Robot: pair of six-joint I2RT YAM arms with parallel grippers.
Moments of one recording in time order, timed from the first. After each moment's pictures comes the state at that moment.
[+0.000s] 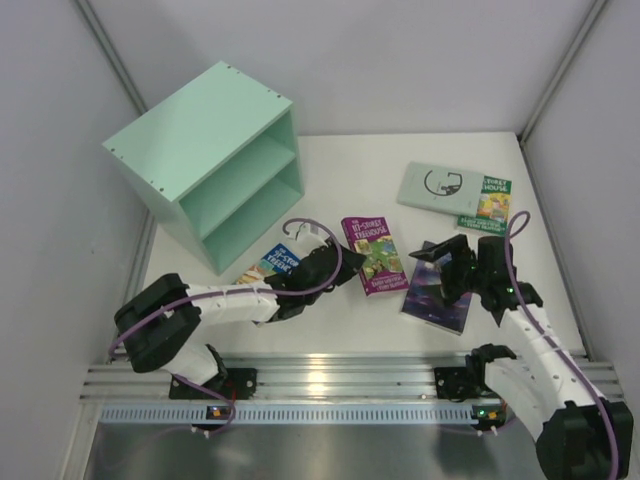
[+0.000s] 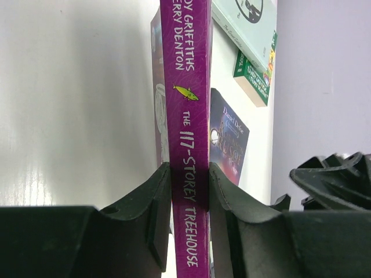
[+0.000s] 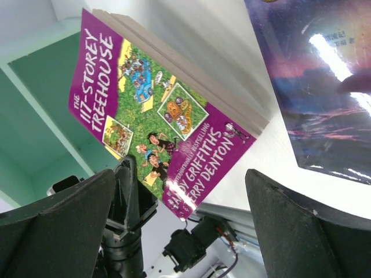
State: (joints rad) left arm -1.00 1.49 0.69 0.39 -0.39 -1.25; right arm 0.11 0.83 0.50 -0.44 -0.42 1.31
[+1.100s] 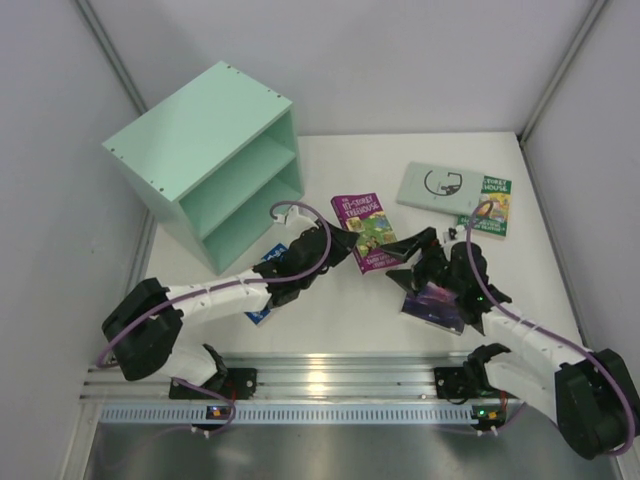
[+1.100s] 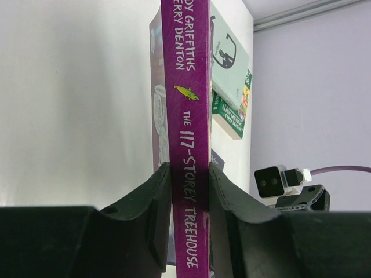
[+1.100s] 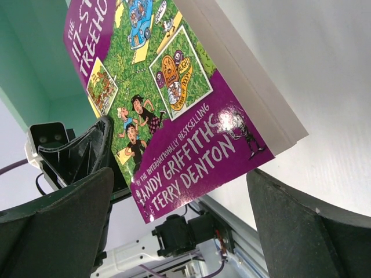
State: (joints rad) left arm -0.93 1.42 0.78 0.30 -0.41 -1.24; right arm 0.37 0.96 0.30 0.31 -0.37 1.41
